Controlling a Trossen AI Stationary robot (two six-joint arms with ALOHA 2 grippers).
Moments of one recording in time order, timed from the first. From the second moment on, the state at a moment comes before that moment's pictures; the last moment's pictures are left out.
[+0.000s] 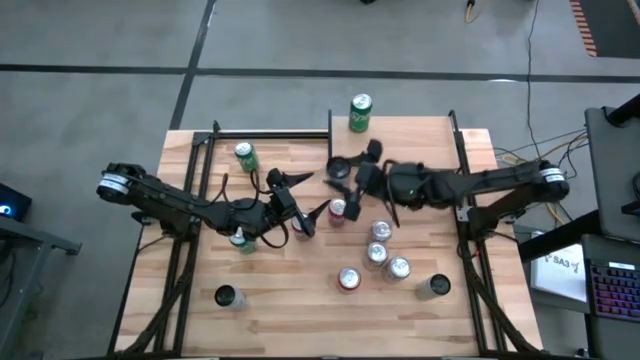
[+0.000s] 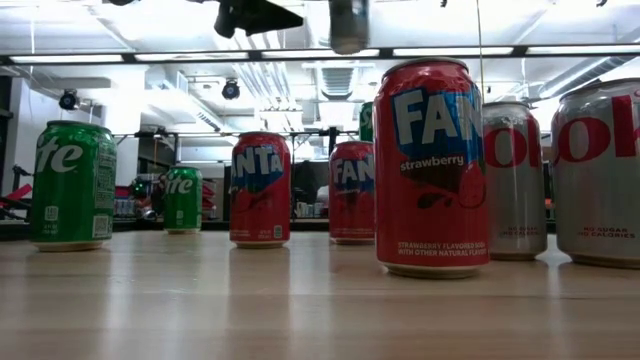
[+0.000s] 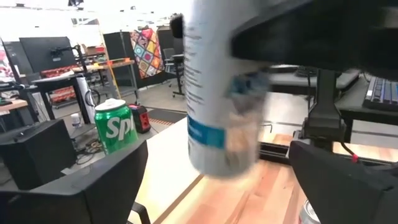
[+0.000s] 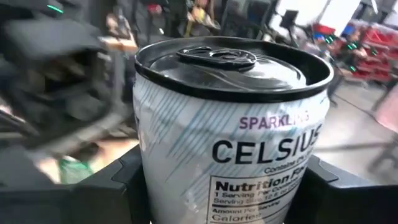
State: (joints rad) left arm -0.22 1.44 0.86 0.65 -0.79 0.13; right arm 0.07 1.37 1.23 0.02 0.47 -0.17
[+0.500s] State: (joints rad) left arm -0.22 1.33 0.86 0.54 -0.57 0.14; right arm -0.35 1.11 1.03 -0.14 -0.05 -0.10
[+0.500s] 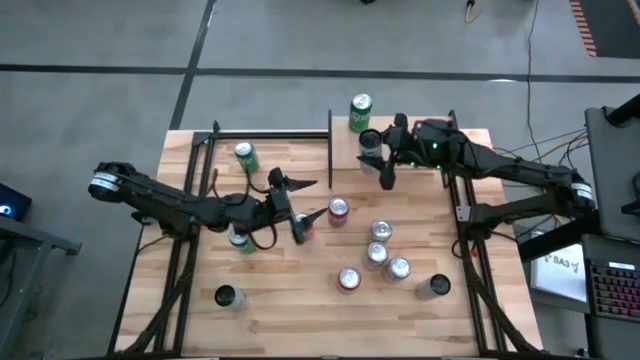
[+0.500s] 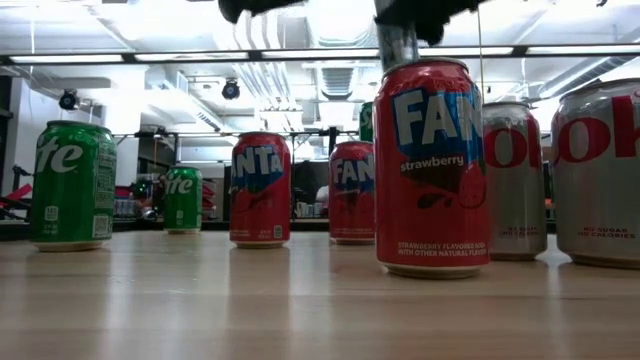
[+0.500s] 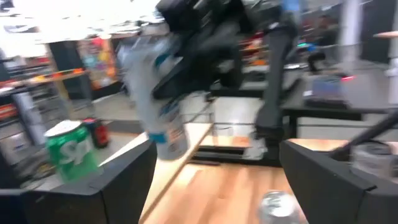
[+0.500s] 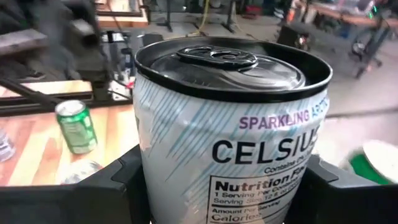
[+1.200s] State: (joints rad) left arm -0.22 1.07 0.86 0.18 -0.49 0.10; right arm -0.73 0.94 0.69 0.09 -0.17 -0.02
